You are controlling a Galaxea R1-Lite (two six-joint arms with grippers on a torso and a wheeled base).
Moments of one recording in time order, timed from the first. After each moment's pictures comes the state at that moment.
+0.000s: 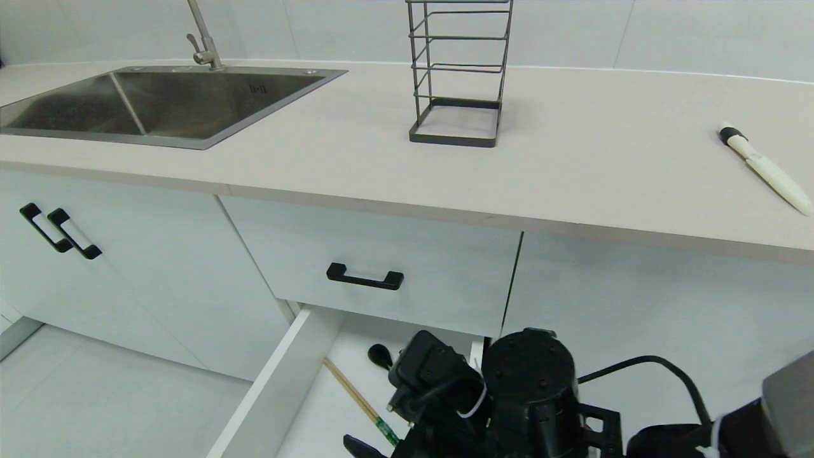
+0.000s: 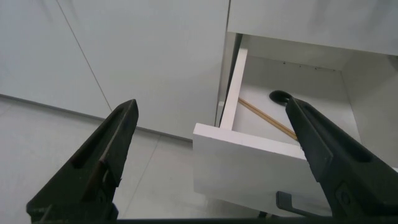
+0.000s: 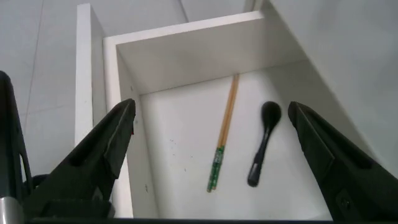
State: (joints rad) left arm 0.00 0.00 0.00 0.00 0.04 -0.04; right arm 1.07 1.96 -0.75 -0.97 -0.03 -0.16
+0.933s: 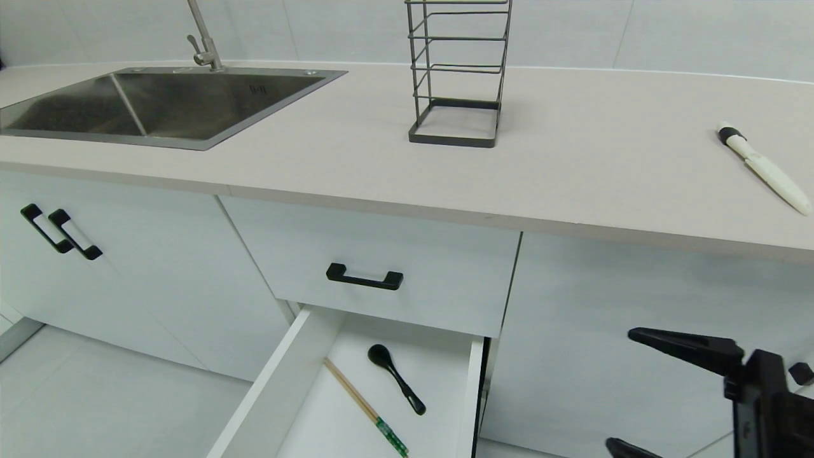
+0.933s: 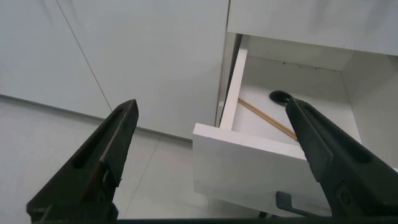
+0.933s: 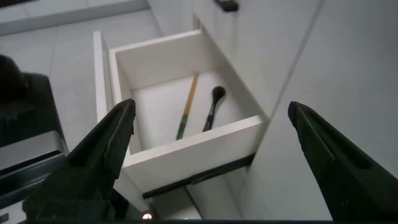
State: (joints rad) left arm 0.00 0.00 0.00 0.00 0.04 -0.04; right arm 0.70 1.15 -0.16 -0.96 0.25 -0.17
